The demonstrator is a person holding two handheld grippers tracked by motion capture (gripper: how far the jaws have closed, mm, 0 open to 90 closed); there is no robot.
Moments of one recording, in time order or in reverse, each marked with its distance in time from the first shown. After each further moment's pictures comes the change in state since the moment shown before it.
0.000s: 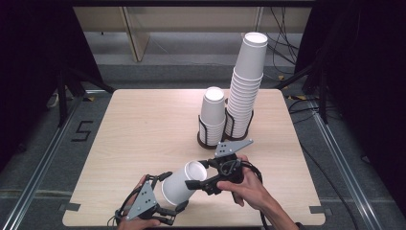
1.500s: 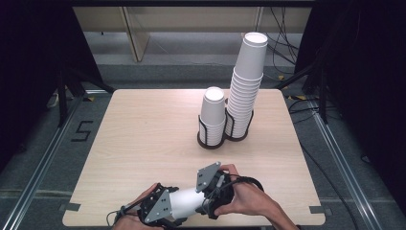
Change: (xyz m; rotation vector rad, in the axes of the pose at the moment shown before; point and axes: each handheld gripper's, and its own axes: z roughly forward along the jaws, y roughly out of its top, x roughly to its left) left arm -0.014 0.005 0.008 0.460 -0.181 0.202; right arm 0.028 -0.015 0.027 0.586 -0.117 -0.443
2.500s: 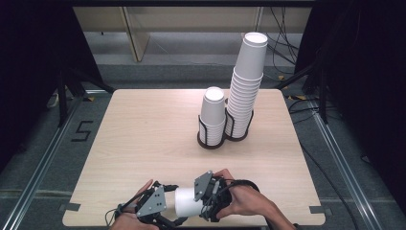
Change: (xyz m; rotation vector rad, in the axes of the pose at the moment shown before) left arm 0.011 -0.007 -0.006 -0.182 -0.044 -0.156; right arm -0.004 -0.012 0.023 0.105 0.010 -0.106
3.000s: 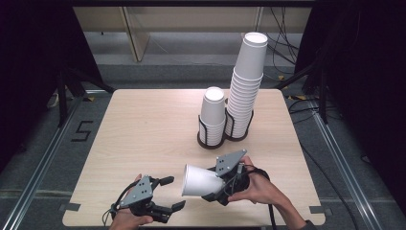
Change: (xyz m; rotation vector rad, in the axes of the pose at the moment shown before) left arm 0.011 0.001 -0.012 -0.234 0.052 -0.241; right arm -0.026 -0.037 -0.028 -0.400 0.038 0.195
